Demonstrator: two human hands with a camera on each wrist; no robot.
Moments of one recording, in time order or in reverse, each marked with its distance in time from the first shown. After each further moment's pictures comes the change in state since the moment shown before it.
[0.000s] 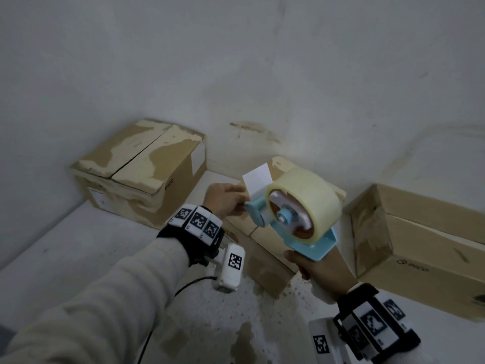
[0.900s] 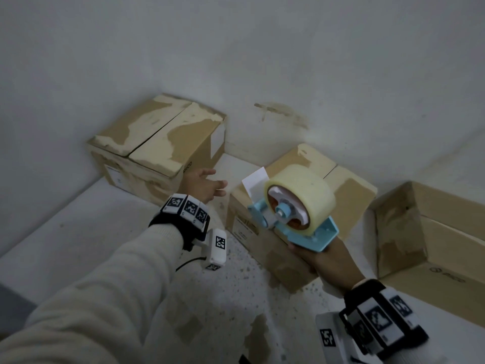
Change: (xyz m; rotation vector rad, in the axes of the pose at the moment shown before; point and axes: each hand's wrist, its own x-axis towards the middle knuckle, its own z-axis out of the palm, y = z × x) left_hand 0.052 -0.044 -0.074 -0.139 0.196 -0.048; right_hand 0.031 0.011 0.031 -0.053 -0.042 0.044
